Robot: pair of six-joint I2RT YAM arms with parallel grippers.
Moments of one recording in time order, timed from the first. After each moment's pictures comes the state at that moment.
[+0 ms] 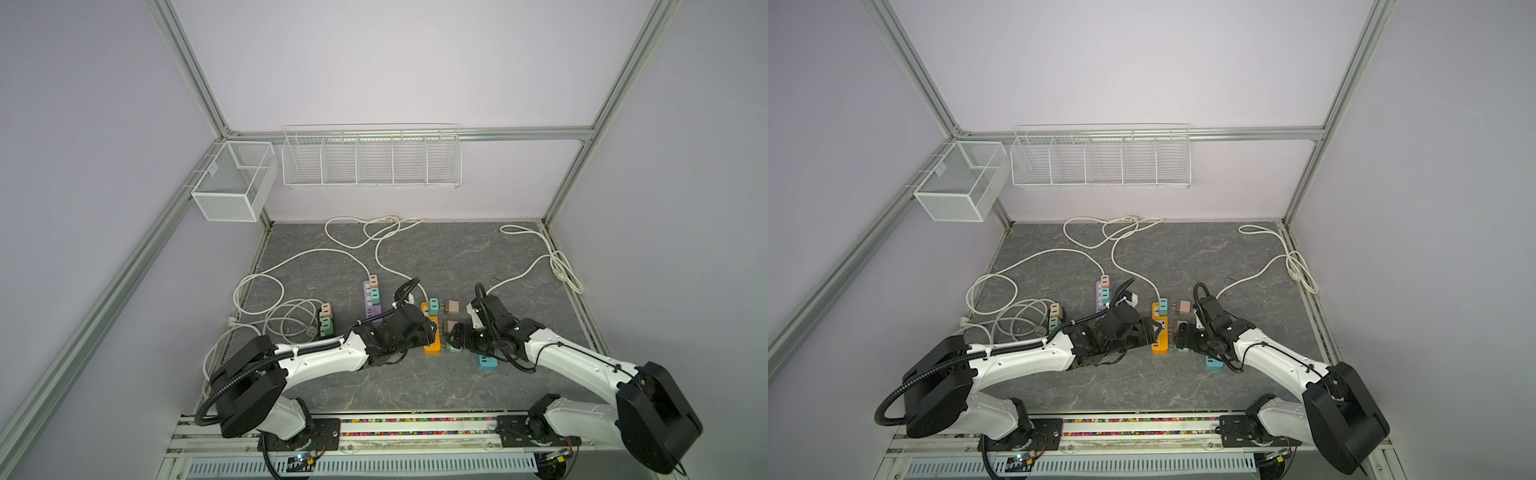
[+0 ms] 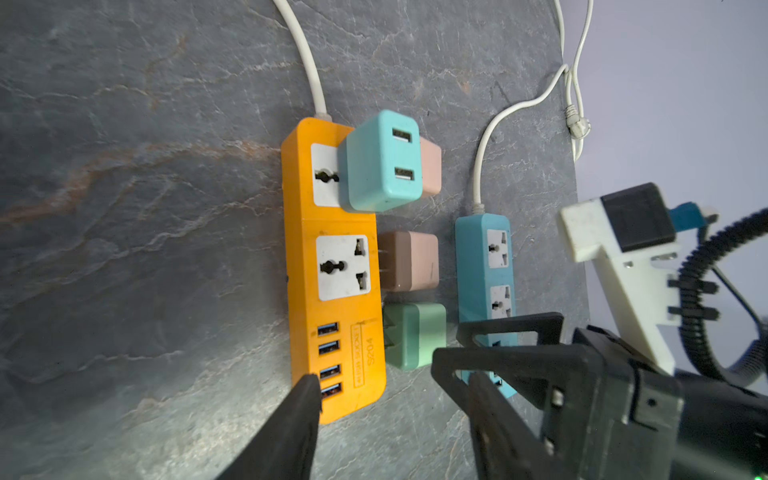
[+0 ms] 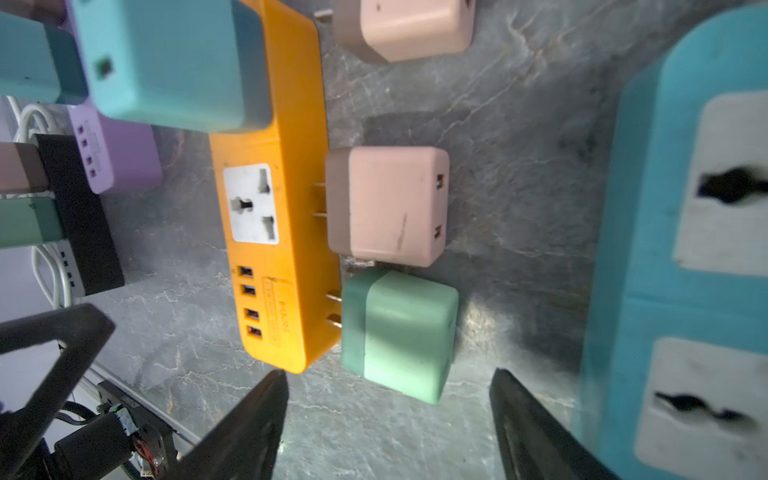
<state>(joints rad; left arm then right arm) -1.06 1.46 0.80 -0.04 -0.10 -1.04 0.58 1.22 0.61 -0.44 -0.22 0.74</state>
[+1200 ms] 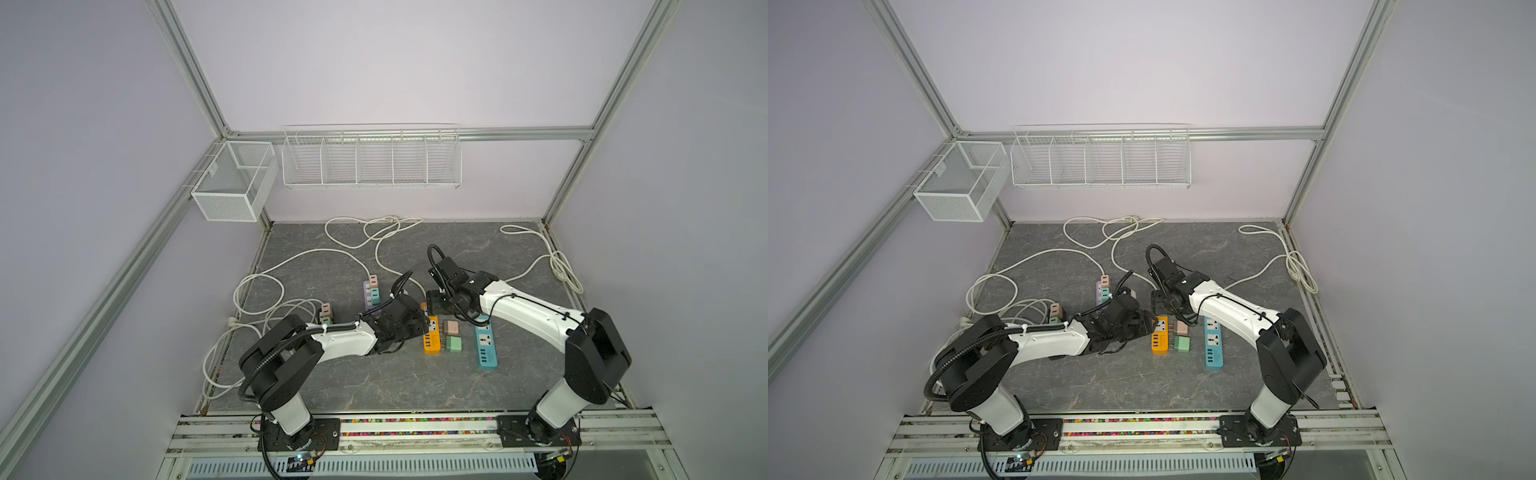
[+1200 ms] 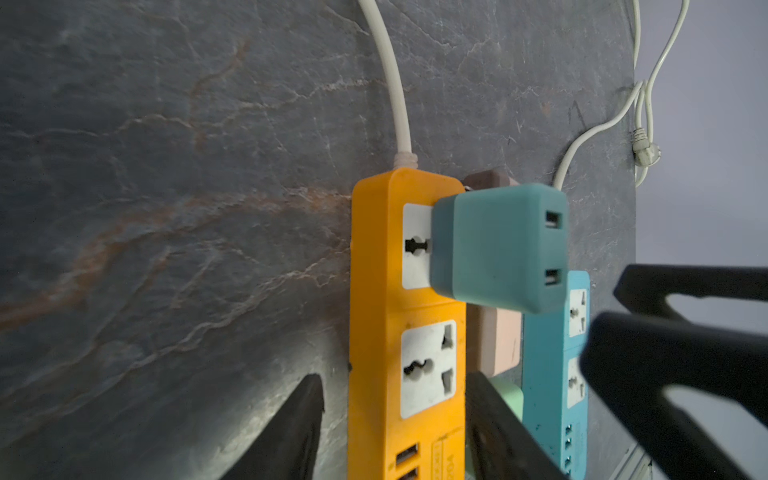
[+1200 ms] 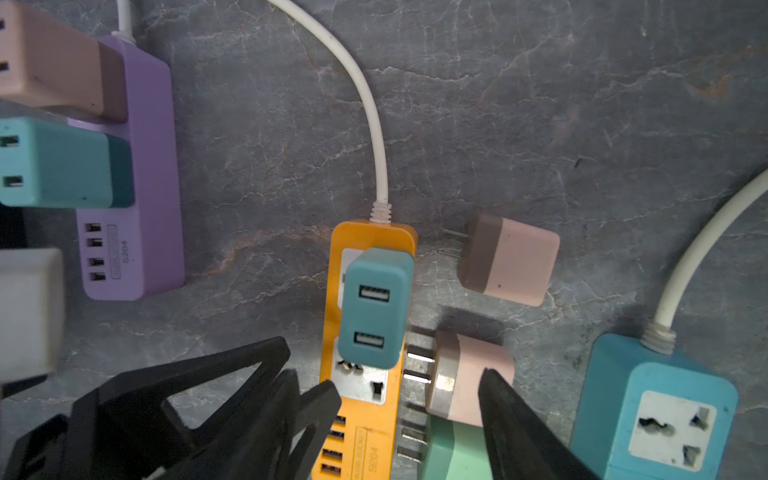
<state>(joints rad) -0.93 1.67 0.82 0.10 0.00 -1.02 0.72 1.66 1.23 -0.72 0.11 0.60</state>
